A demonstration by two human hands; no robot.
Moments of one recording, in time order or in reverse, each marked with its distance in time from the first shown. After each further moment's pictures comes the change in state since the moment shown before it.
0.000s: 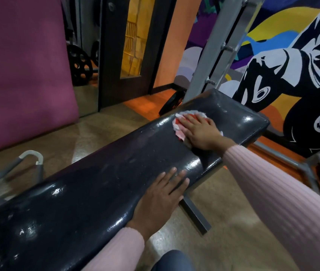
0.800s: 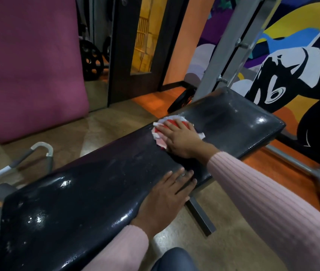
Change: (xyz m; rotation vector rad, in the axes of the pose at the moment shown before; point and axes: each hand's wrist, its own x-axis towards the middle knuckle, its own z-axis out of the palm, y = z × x) left_hand -0.001 0.003 -0.002 -0.019 -0.023 -0.009; right_hand 0.005 -0.079 0.006 0.020 -0.001 -0.215
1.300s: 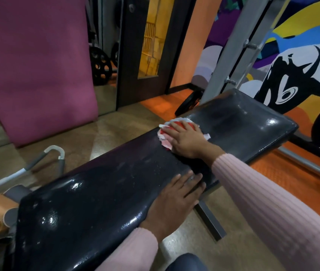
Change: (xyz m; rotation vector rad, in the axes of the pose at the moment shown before) left_hand 0.000 0.000 -0.001 -0.012 0.007 0.013; right_hand 0.010 -0.001 -0.001 0.051 0.056 0.036
